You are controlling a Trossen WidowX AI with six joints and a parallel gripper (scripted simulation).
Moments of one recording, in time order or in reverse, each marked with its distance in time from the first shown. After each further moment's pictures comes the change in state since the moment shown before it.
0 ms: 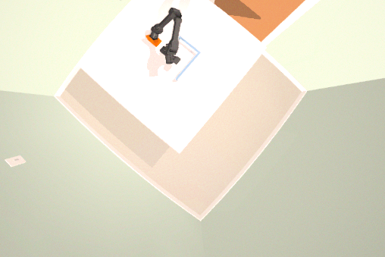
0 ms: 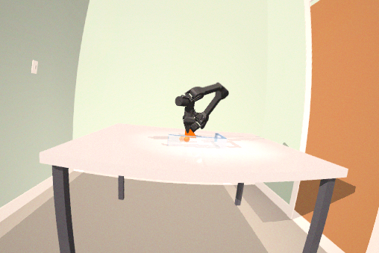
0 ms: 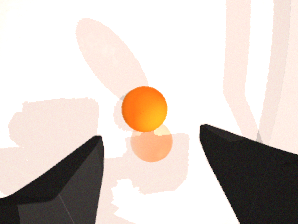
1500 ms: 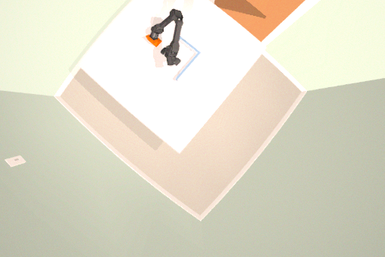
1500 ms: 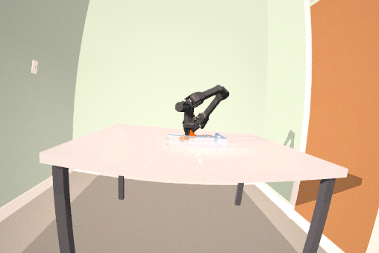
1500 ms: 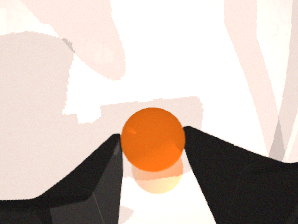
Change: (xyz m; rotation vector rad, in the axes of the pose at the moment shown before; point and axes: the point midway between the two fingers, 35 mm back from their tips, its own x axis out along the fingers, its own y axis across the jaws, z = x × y) arm 0.032 -0.001 0.001 0.008 -0.011 0.006
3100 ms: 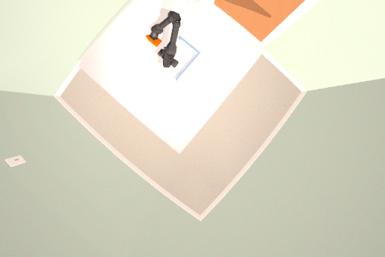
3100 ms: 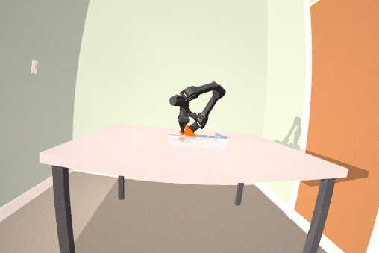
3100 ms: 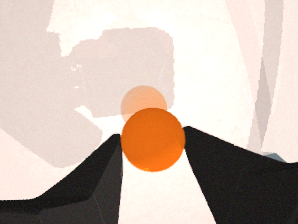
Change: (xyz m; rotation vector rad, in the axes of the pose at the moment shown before) arm -0.031 -0.004 -0.031 -0.010 0.012 -0.003
